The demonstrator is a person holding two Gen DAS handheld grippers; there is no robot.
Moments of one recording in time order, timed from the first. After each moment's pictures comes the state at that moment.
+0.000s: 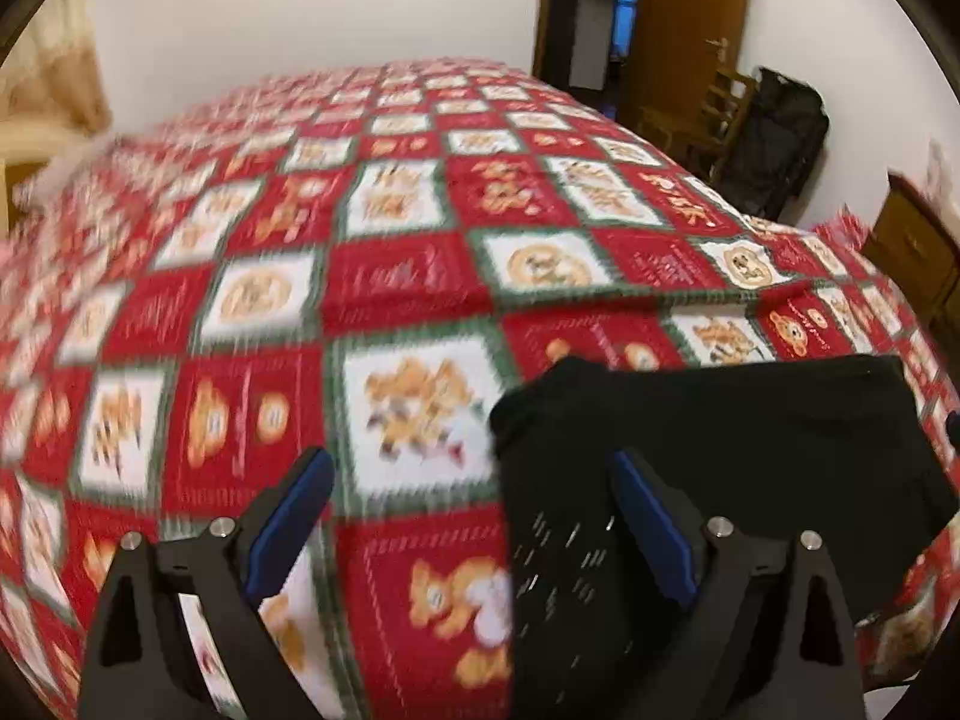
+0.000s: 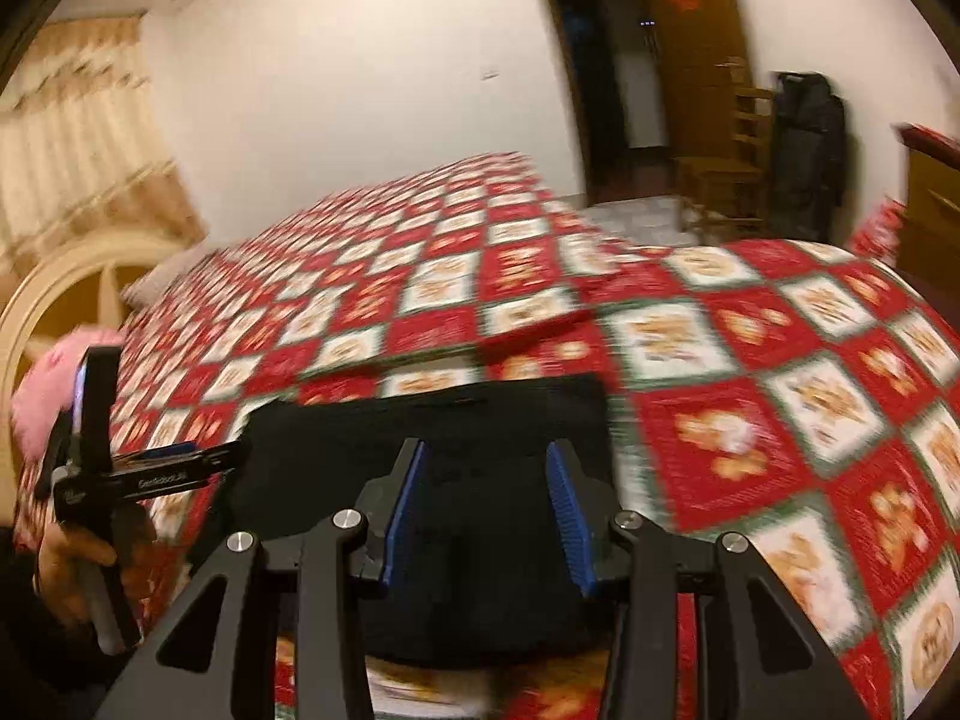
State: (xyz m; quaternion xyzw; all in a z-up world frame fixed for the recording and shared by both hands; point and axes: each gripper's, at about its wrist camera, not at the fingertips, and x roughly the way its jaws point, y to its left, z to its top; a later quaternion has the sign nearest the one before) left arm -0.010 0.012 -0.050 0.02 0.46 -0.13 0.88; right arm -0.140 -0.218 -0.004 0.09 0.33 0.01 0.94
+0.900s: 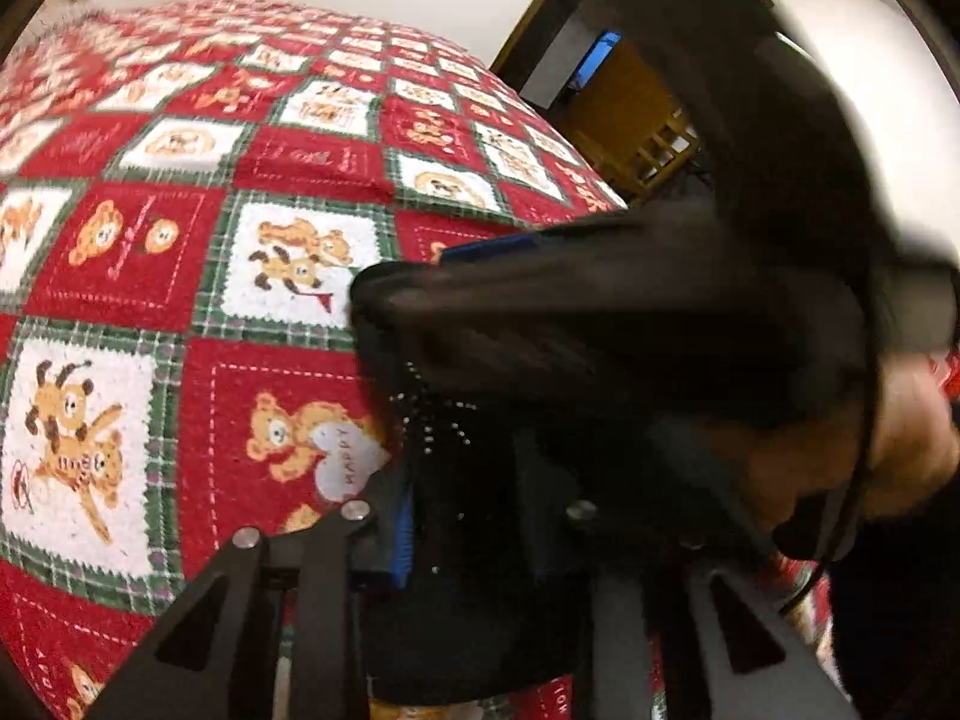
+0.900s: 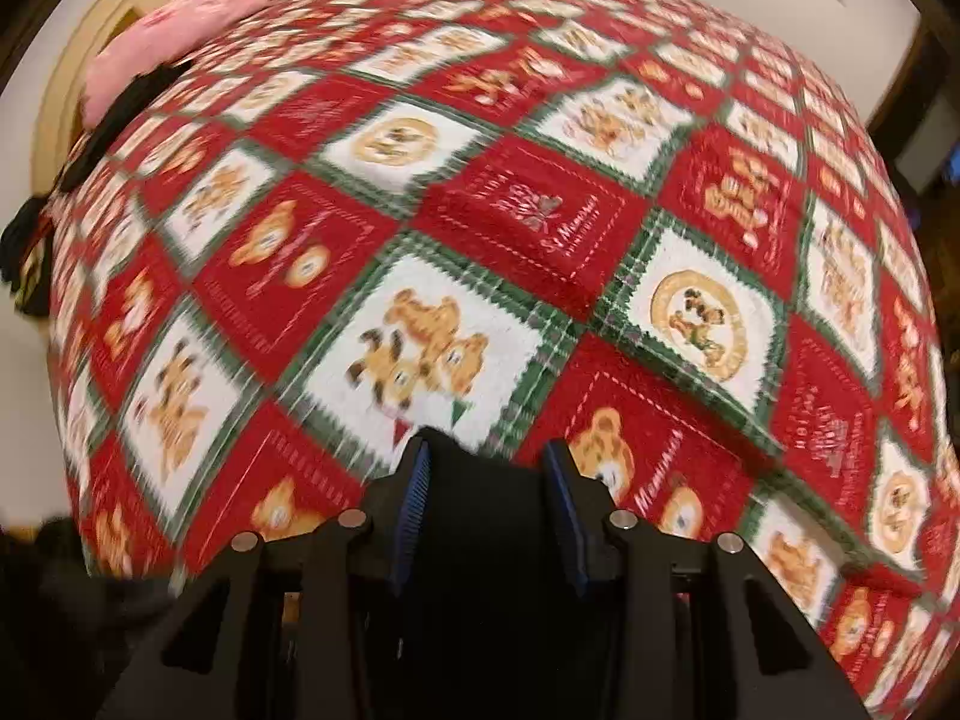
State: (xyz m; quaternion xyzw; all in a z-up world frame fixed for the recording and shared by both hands) left arm -0.059 0.007 -0.072 -0.12 0.47 -0.23 0.85; right arm 0.065 -0.033 -0.079 -0.12 0.56 0.20 0.80
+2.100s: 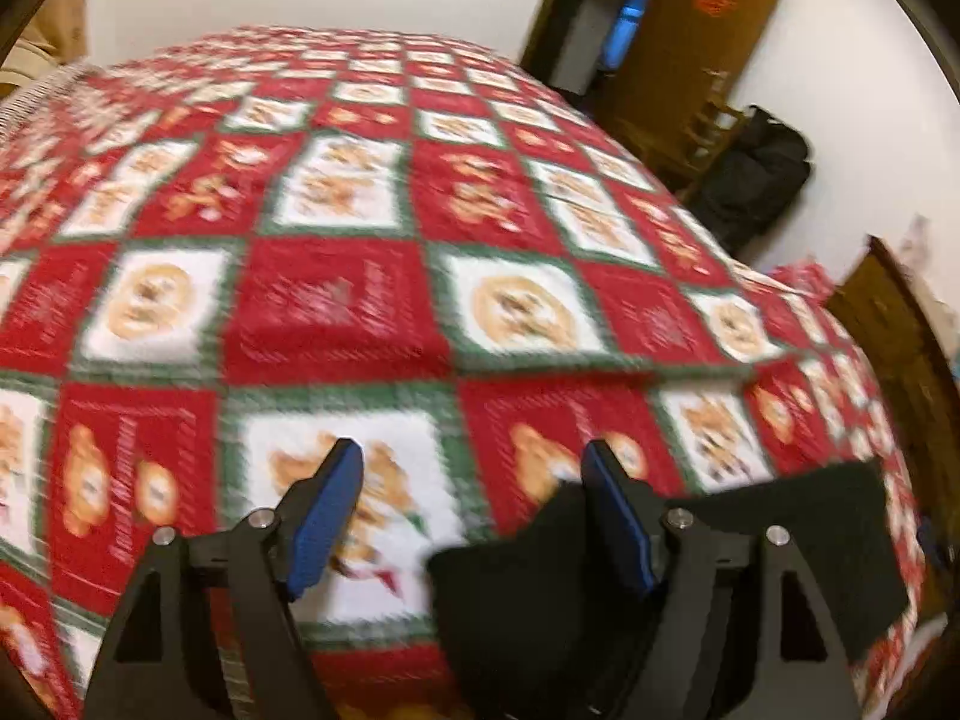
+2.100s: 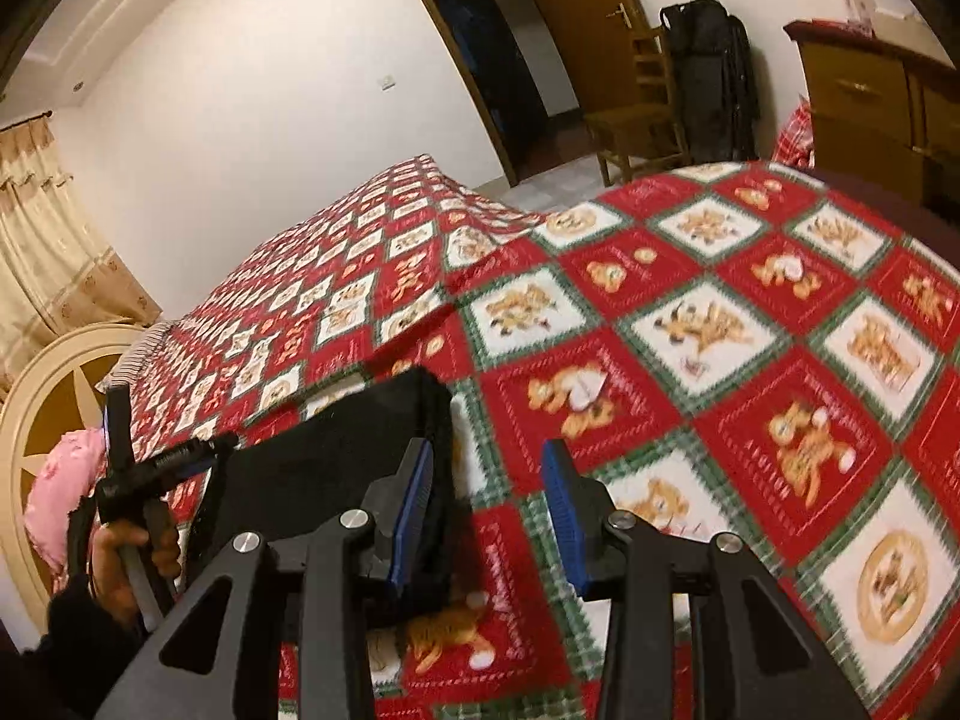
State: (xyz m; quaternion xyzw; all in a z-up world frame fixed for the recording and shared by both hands) left arm 0.048 -0.004 -0.060 -0.04 0.47 -0.17 0.86; right arm -0.198 -0.315 -0.011 0.24 0.33 -0.09 0.91
